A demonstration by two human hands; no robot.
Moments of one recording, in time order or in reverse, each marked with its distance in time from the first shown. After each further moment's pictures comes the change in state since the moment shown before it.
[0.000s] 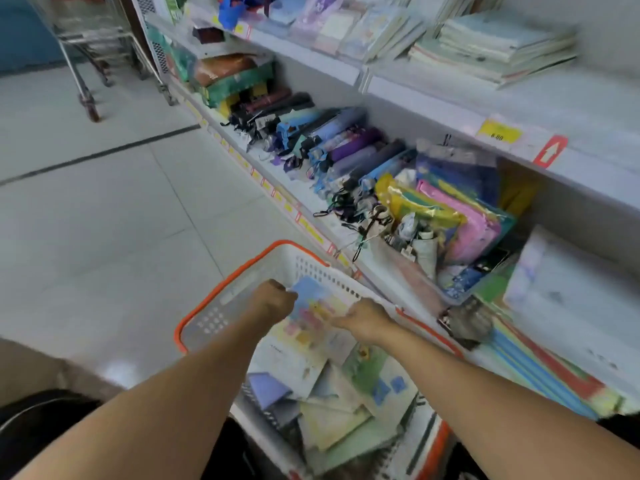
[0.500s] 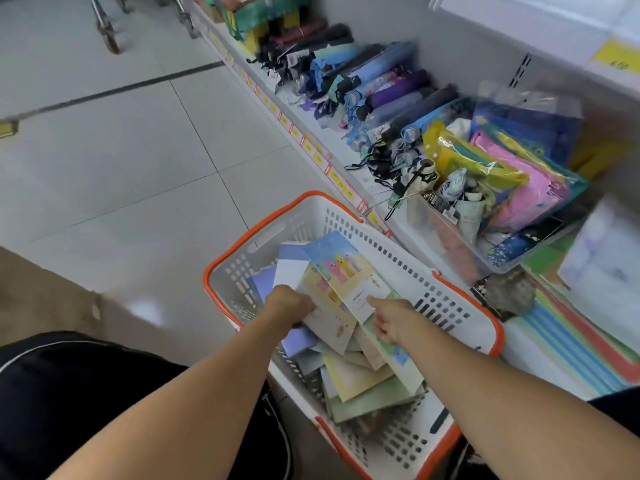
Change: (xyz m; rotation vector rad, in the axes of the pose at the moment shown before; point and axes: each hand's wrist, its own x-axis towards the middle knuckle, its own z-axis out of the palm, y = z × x) left_hand -0.002 -0.088 0.029 -0.004 -0.084 -0.284; right_hand 0.040 0.054 0.075 0.850 0.097 0.559
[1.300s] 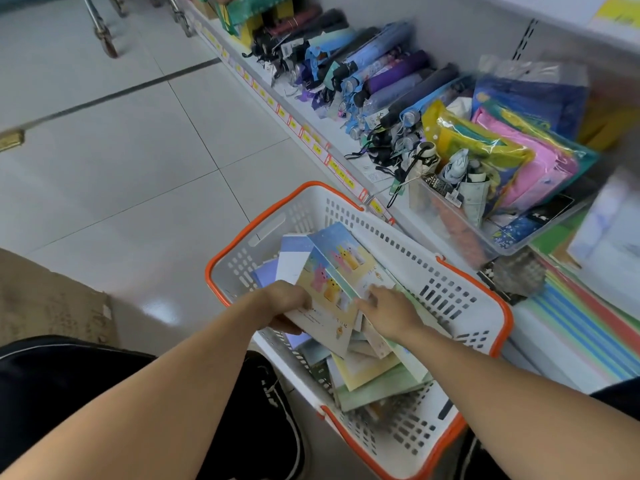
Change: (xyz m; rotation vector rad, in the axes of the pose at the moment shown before) left_hand -0.020 -0.002 -0.025 -0.018 -0.268 -0.030; right_hand 0.006 0.026 -0.010 -1.066 0.013 -0.769
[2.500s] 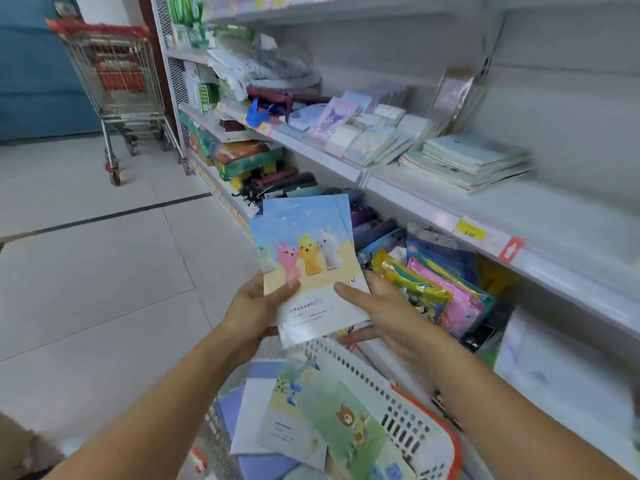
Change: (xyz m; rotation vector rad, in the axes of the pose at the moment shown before) left_hand -0.118 0.137 -0.053 -0.639 -0.003 0.833; right_hand -0.078 -0.144 -0.245 0.947 0.016 -0.236
